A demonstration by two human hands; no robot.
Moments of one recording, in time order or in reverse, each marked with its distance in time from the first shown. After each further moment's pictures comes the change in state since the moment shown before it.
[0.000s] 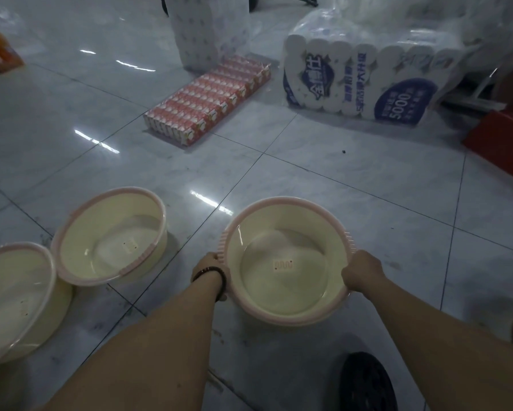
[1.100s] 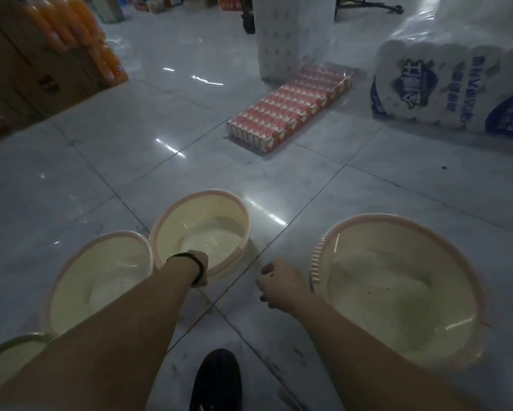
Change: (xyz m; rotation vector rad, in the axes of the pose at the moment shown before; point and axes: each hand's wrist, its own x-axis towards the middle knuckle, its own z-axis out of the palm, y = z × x) left_hand 0.099 -0.054 -0.232 1.203 -0.013 0.114; right_hand -0.148 -0.279 0.151 0.353 -0.400 -0.485
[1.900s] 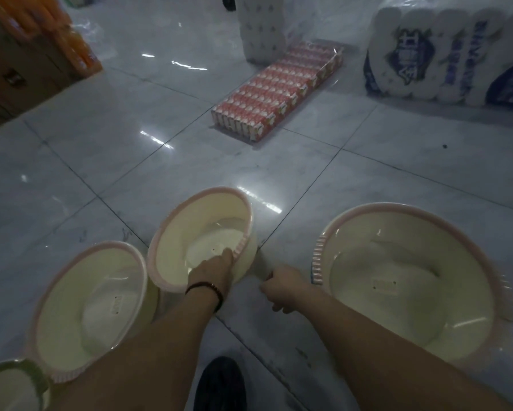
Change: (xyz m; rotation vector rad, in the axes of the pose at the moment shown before) left_hand 0.032 0.050 0.042 -0.170 0.403 0.155; right_hand 0.052 0.016 0.001 -0.196 -0.208 0.172
